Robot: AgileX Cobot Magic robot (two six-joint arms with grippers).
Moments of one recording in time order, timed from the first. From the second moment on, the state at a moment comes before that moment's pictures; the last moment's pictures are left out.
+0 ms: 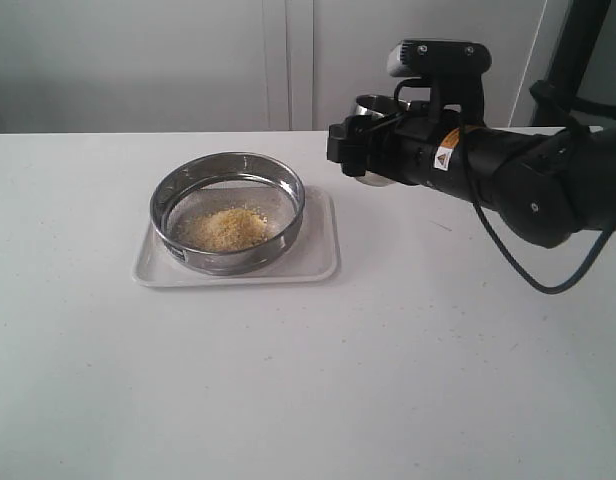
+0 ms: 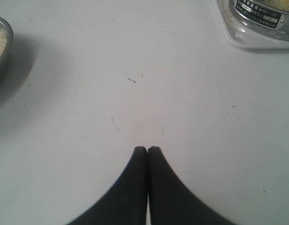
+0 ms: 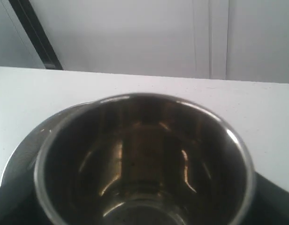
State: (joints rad) left arm 0.07 0.00 0.02 -0.13 0.52 0.14; right arm 0.41 1.68 -0.93 -0.18 -0.37 0.40
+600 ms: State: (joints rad) left arm 0.07 0.00 0.02 -0.13 0.52 0.14; right arm 0.33 1.69 -0.78 -0.02 -0.69 0.27
